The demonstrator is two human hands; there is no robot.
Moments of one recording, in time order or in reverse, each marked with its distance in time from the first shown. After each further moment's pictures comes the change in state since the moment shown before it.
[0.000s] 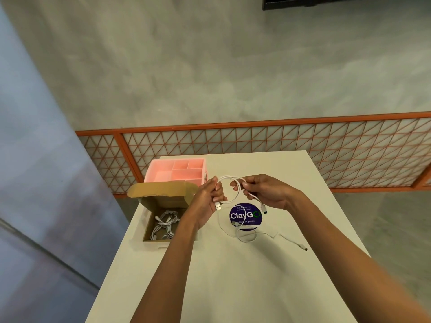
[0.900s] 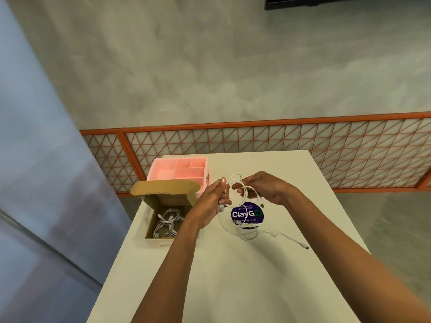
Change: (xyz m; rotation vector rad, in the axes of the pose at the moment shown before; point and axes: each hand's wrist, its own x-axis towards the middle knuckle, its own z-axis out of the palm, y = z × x) left_hand -0.008 -0.004 0.003 0.207 -0.055 0.006; right_hand 0.003 -0.009 0.011 -0.195 0.171 0.108
